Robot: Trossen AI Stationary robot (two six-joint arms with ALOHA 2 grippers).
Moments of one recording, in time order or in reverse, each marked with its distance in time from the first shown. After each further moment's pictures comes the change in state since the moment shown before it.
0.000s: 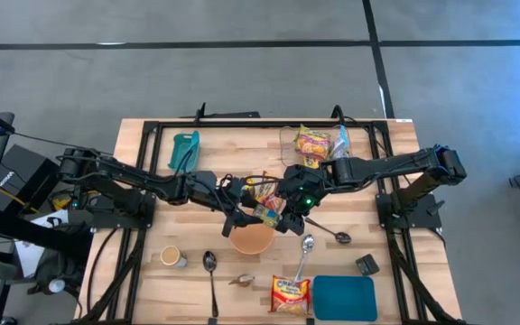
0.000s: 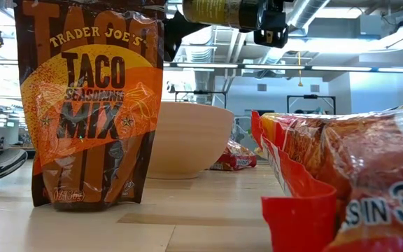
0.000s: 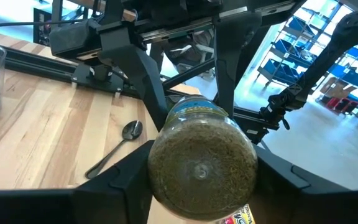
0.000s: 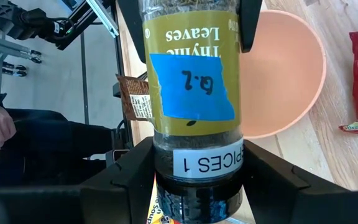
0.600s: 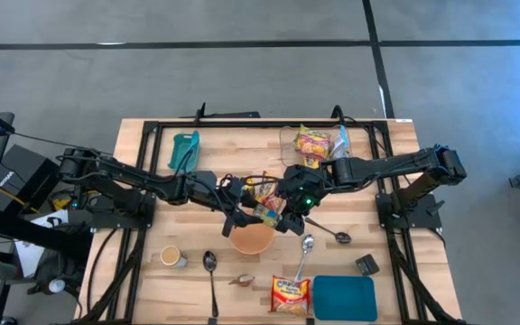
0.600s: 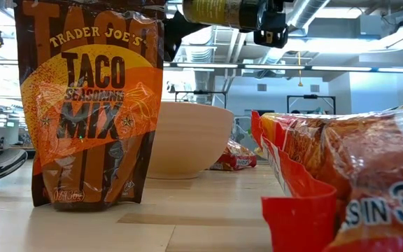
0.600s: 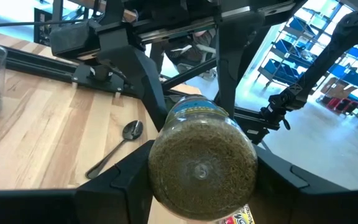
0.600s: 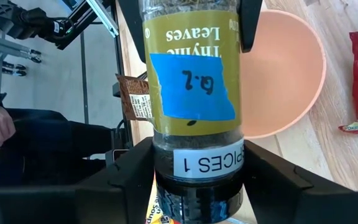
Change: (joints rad) left arm 0.000 0.000 0.000 -0.001 -0.001 0.000; right arm 0.000 0.000 0.000 0.000 0.000 -0.004
